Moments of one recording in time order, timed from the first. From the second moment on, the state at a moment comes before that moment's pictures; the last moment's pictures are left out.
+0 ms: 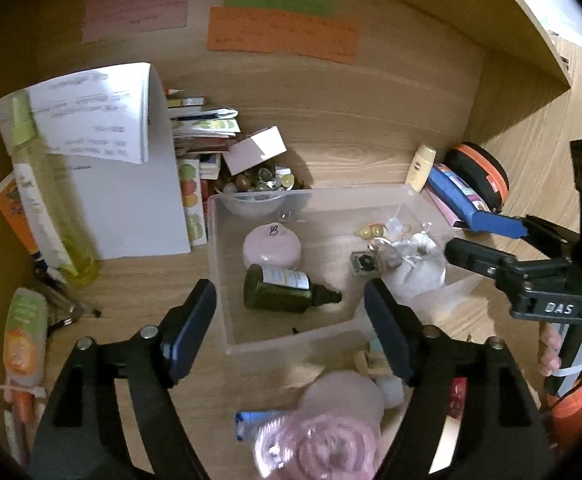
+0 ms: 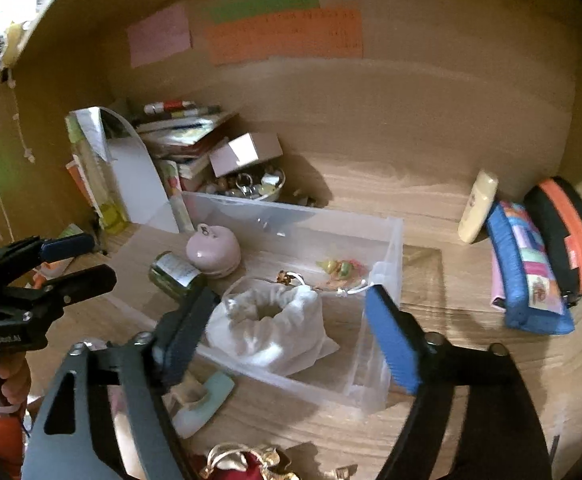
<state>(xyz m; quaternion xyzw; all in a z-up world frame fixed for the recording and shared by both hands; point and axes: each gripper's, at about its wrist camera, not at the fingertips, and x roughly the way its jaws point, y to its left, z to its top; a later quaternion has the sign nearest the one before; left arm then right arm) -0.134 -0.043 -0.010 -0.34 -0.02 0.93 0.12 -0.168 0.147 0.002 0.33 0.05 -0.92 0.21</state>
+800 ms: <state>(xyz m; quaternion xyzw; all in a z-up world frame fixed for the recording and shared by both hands) -0.074 -0.054 -0.070 -0.43 -0.10 0.88 0.15 -0.122 0.164 -0.029 0.38 0.00 -0.90 0.22</state>
